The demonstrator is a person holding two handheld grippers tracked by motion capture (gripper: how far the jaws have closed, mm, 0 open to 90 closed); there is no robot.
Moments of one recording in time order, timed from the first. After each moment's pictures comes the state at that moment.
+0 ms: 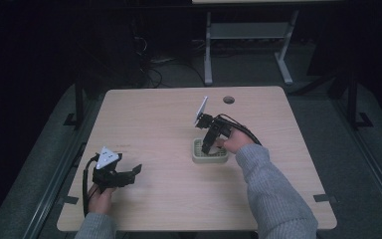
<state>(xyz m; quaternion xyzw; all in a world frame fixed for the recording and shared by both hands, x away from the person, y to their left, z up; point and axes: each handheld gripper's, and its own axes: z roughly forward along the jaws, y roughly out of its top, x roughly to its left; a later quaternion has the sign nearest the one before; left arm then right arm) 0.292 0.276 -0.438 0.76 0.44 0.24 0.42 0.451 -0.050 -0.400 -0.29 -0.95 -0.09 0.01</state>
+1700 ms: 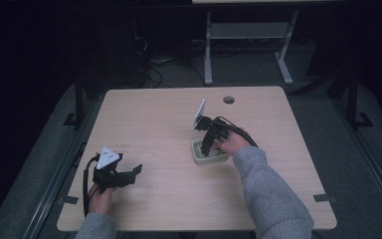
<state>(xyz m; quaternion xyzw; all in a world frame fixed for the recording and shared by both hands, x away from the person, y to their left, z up) 0.292 0.275 -0.438 0.76 0.44 0.24 0.42 0.454 -0.045 -0.413 -0.31 -0.95 -0.07 0.00</state>
